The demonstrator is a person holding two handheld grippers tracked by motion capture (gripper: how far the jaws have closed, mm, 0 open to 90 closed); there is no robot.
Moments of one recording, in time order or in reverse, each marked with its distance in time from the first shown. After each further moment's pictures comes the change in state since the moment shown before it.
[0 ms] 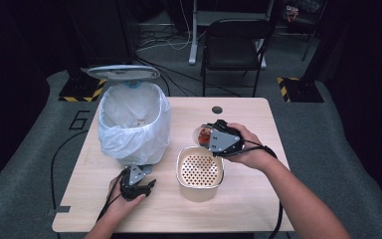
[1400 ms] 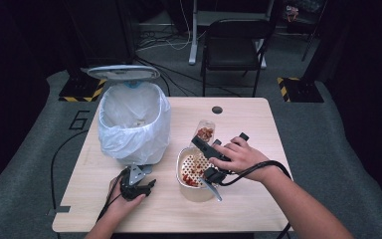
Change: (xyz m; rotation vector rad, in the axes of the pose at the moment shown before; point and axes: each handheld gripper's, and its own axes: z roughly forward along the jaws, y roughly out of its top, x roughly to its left) left arm 0.000 0.000 0.000 -0.001 0.001 0.001; right arm 0.070 0.021 0.004 0.208 -0.309 -1.054
